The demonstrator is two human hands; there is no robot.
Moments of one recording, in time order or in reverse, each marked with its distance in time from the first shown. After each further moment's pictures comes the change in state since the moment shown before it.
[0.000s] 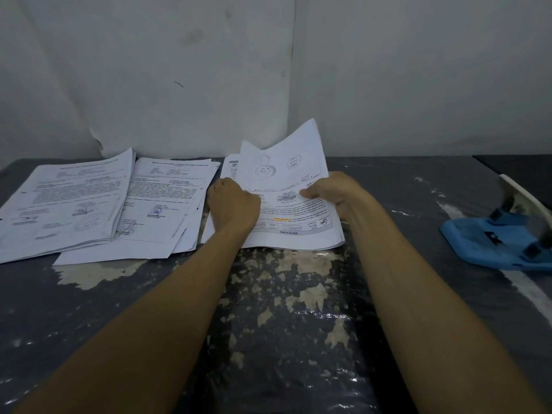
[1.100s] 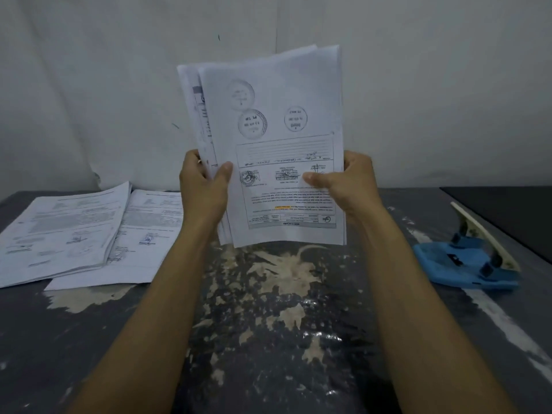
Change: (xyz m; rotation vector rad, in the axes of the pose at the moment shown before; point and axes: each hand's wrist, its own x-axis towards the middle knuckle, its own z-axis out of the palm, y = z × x) left_hand -0.007 0.053 -0.082 -0.723 0.190 0.186; right_hand -0.082 -0.043 -0.040 0.146 0.222 -0.611
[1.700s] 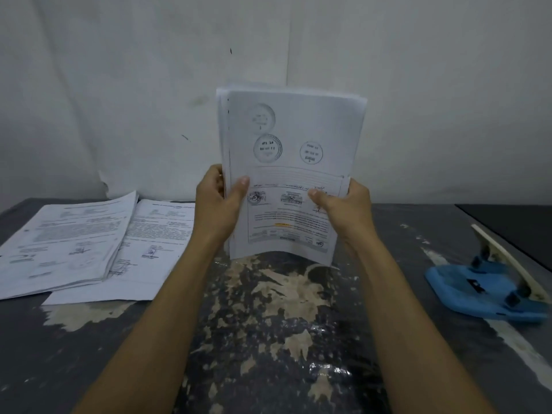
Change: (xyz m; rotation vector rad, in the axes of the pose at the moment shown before) left_hand 0.006 -0.011 0.009 -0.036 -0.163 0.010; right_hand 0.008 0.025 0.020 0.088 0.080 0.011
